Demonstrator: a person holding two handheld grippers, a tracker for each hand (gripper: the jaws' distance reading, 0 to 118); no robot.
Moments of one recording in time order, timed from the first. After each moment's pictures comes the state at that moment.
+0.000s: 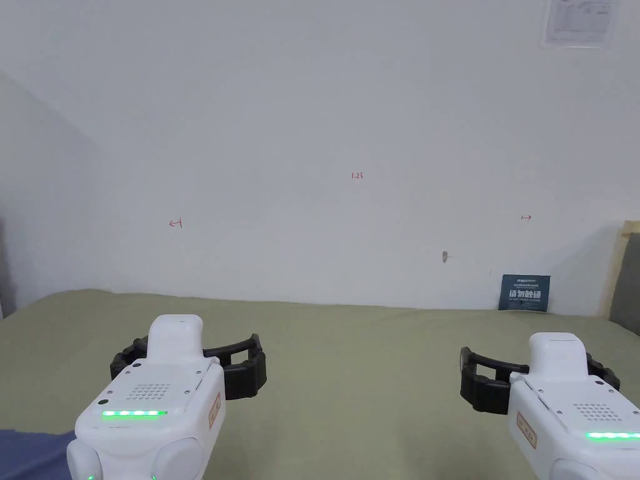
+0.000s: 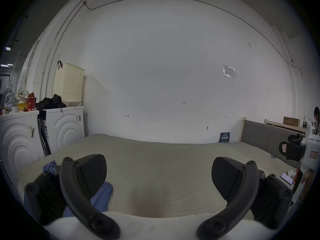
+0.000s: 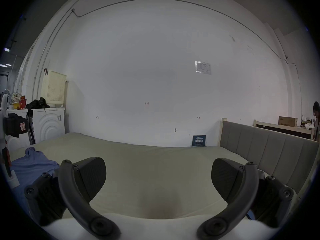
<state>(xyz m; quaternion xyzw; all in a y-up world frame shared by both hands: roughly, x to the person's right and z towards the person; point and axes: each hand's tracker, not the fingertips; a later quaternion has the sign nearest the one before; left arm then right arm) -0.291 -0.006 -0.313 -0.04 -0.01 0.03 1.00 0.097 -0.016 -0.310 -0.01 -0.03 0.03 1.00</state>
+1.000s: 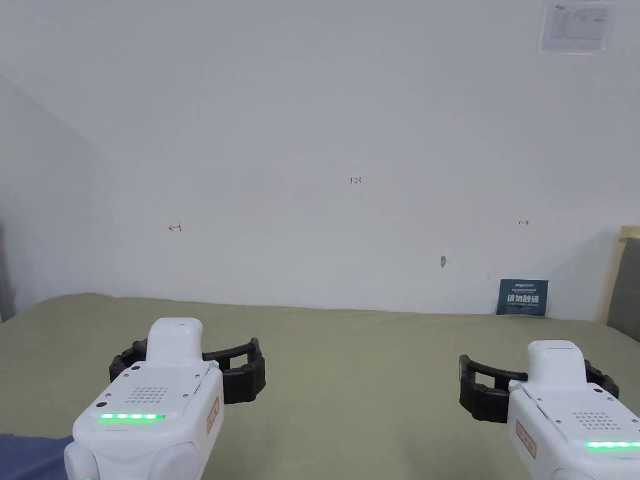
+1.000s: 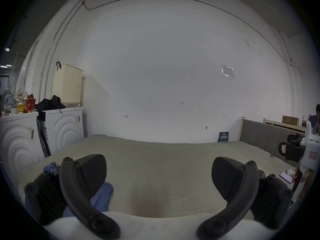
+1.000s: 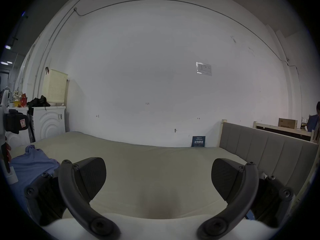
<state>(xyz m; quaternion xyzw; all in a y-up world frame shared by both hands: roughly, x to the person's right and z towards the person) -0.290 -0.004 -0.309 -0.04 -0.01 0.02 1.00 0.099 -0.018 -0.305 -0.01 -0.03 0.03 1.00</state>
